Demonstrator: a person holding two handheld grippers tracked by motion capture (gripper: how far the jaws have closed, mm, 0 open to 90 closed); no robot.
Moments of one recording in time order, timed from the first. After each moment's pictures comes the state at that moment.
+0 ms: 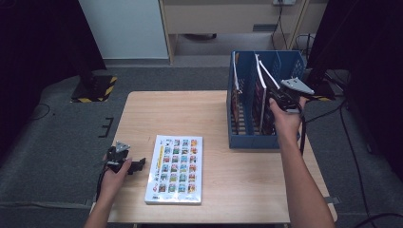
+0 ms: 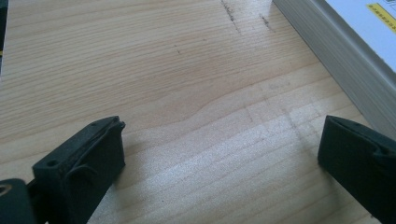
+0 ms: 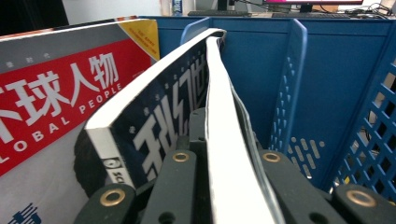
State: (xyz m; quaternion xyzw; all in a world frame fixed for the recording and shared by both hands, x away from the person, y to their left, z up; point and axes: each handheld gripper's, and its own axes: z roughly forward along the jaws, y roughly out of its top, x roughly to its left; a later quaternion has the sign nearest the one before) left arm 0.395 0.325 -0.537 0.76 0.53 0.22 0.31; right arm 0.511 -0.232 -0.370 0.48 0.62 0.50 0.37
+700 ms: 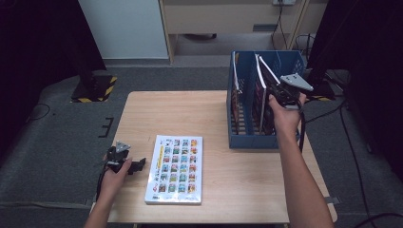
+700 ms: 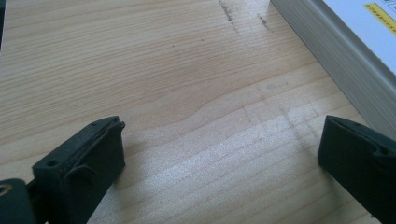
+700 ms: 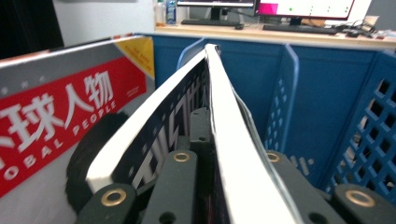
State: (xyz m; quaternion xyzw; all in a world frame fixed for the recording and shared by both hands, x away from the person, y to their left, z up) left arm 0.395 0.325 -0.537 0.76 0.53 0.22 0.31; right arm 0.516 -0.228 -0.358 0.47 0.61 0.50 0.40
